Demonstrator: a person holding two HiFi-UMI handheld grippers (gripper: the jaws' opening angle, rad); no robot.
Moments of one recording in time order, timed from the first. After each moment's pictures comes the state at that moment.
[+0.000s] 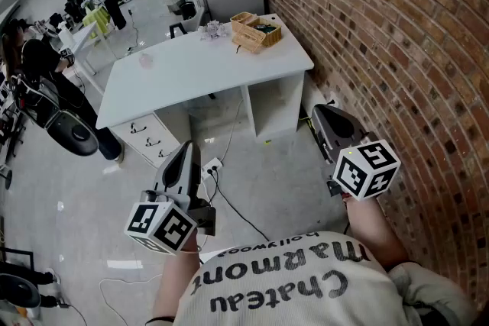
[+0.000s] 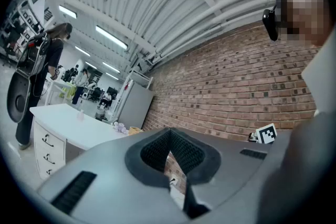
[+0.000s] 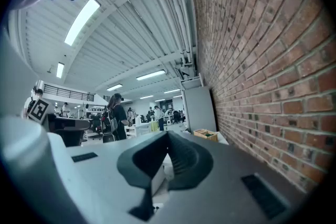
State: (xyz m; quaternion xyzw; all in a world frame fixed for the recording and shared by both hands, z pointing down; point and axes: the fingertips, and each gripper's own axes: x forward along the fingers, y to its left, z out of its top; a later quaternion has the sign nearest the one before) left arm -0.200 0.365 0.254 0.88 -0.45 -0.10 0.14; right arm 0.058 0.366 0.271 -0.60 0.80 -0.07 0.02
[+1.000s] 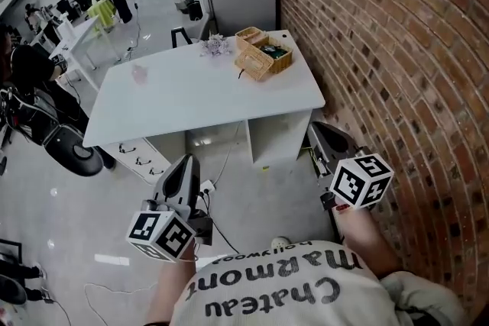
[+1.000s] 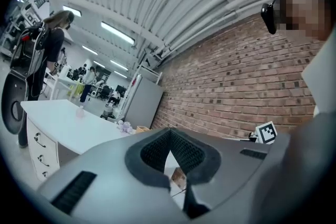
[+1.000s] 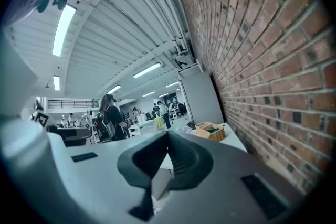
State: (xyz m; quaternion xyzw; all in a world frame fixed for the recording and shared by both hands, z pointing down) left arm -0.156 0.182 0.284 0.85 -0.49 -0.09 0.15; right arm 0.106 0.157 0.306 -0.55 0.82 -0.14 0.03
